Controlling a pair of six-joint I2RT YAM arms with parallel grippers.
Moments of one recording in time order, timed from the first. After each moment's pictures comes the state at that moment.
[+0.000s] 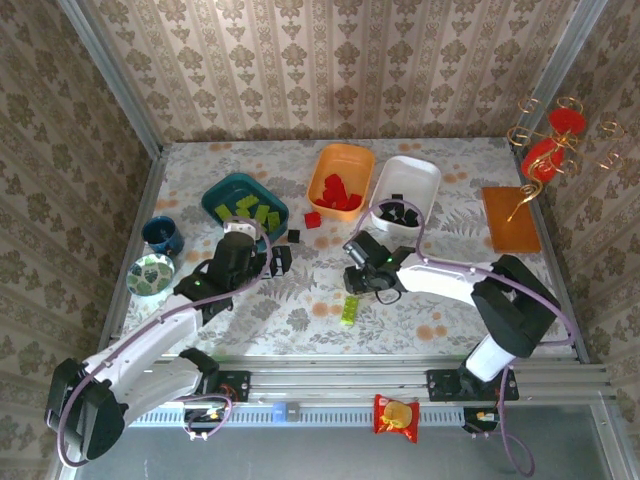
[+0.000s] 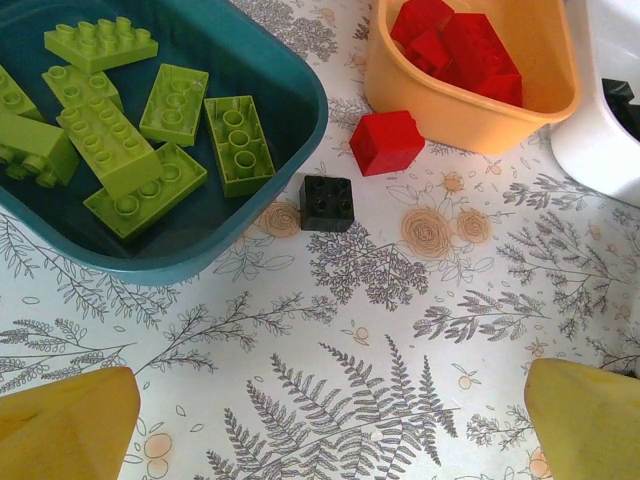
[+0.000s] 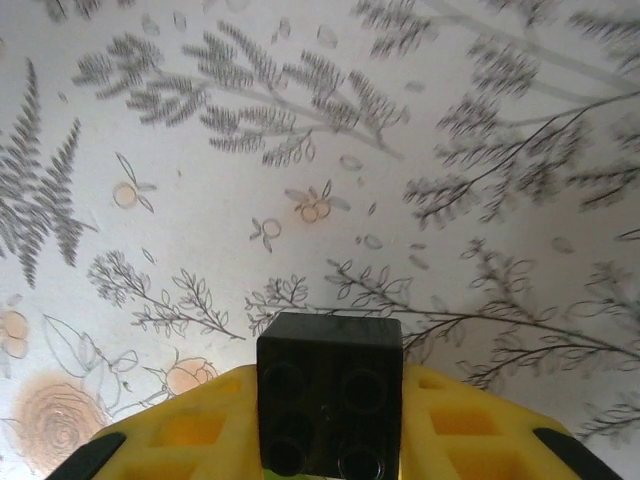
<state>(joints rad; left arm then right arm) -0.63 0.96 0.60 -0.29 -0.15 -0.48 0.72 1.59 0.88 -0.38 0.05 0.53</state>
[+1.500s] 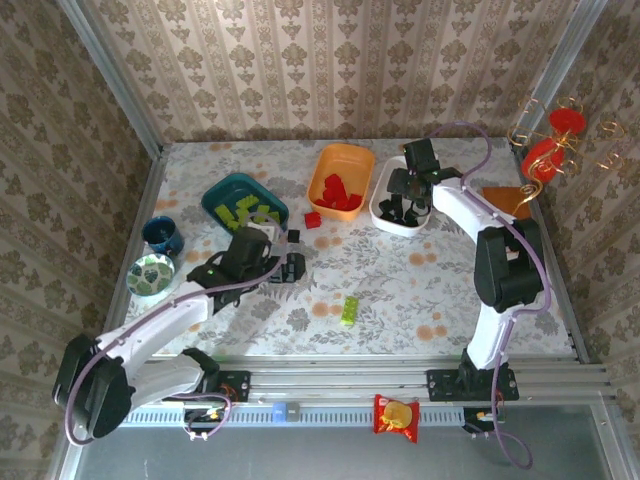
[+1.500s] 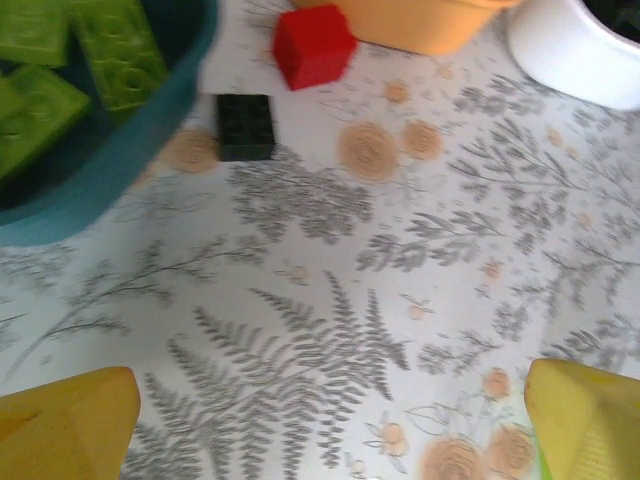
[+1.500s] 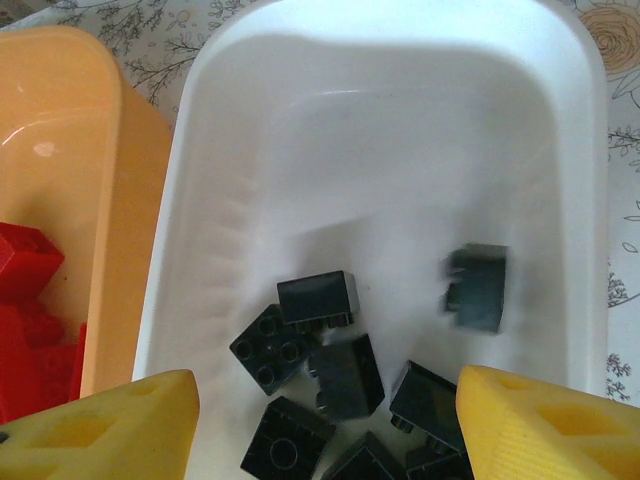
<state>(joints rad) -0.68 1.11 0.68 -0.35 0.00 -0.45 0.21 1.85 1.43 -0.48 0.16 0.53</state>
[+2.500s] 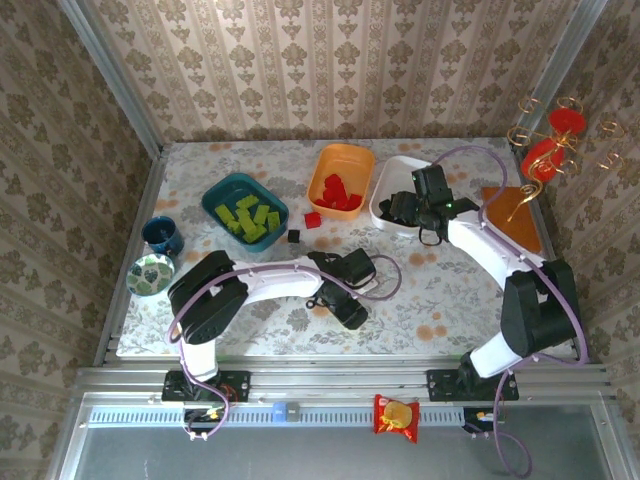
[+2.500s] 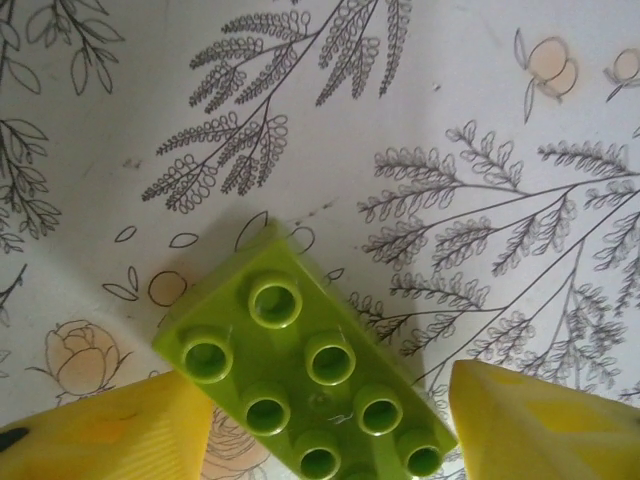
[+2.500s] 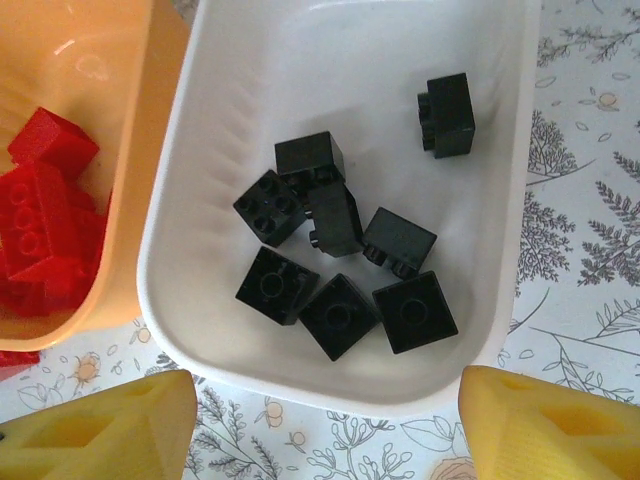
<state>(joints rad) -1.11 1.85 1.17 -0.64 0.13 -0.15 0.26 1.54 1.11 -0.42 0.14 0.54</state>
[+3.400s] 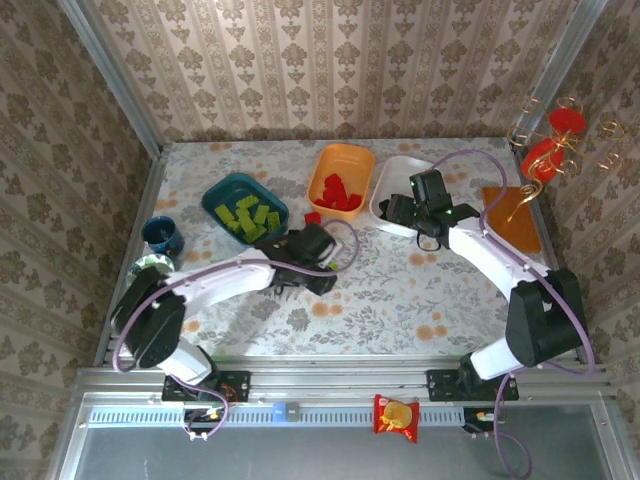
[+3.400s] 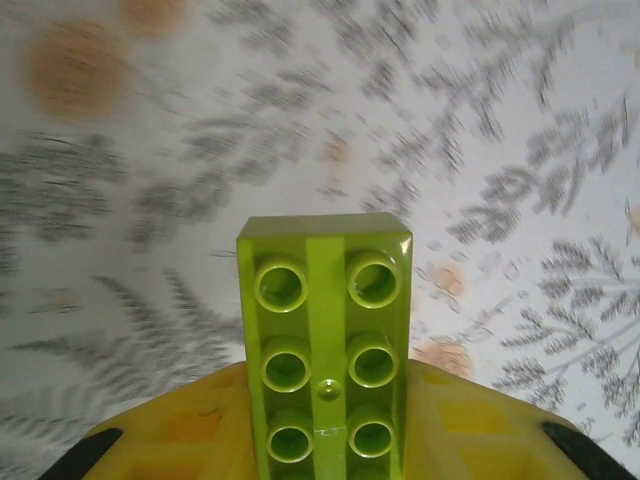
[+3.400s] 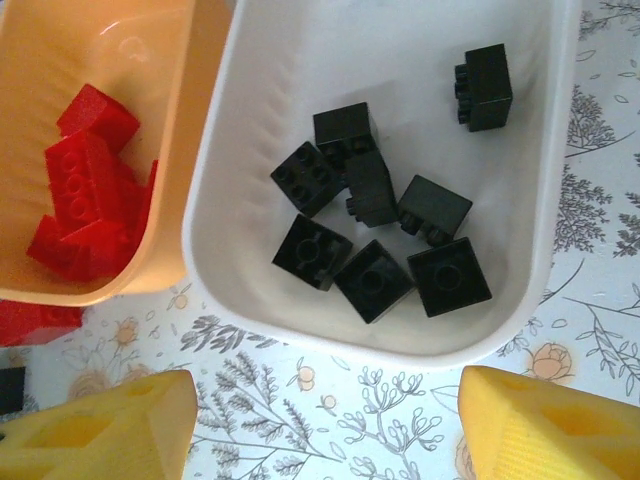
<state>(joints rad) -0.88 1.49 1.00 -0.55 0.04 -0.21 0.30 1.48 1.06 -0.42 0.12 0.56</state>
